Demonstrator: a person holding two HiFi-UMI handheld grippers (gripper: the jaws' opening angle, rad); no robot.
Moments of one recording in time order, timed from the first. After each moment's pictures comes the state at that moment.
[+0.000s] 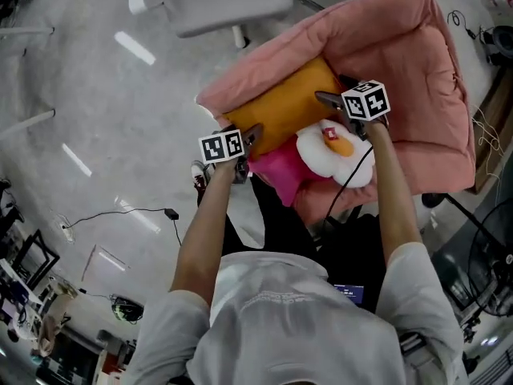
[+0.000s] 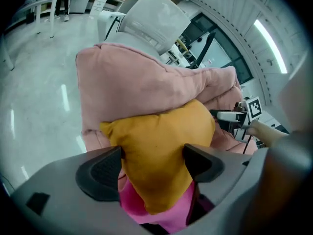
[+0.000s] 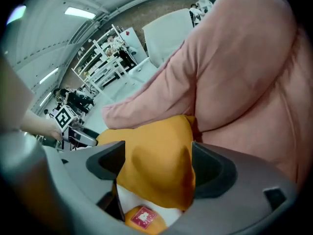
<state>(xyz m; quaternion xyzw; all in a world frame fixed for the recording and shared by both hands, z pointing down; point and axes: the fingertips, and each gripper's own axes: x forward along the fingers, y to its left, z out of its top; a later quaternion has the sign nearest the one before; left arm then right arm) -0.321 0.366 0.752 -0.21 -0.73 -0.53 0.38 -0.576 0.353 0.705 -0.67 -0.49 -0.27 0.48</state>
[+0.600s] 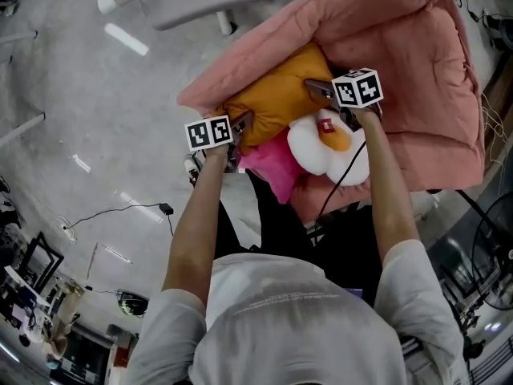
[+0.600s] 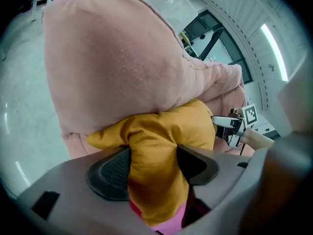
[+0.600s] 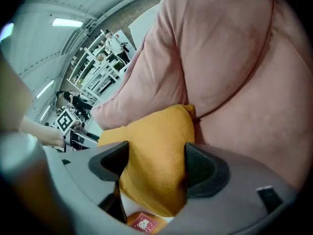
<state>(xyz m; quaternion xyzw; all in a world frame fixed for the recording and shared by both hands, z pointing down) -0.348 0.365 0.783 -0.18 -0.71 -0.56 0.38 -0.580 0.346 0.751 -0.65 -0.49 -0.23 0.53</state>
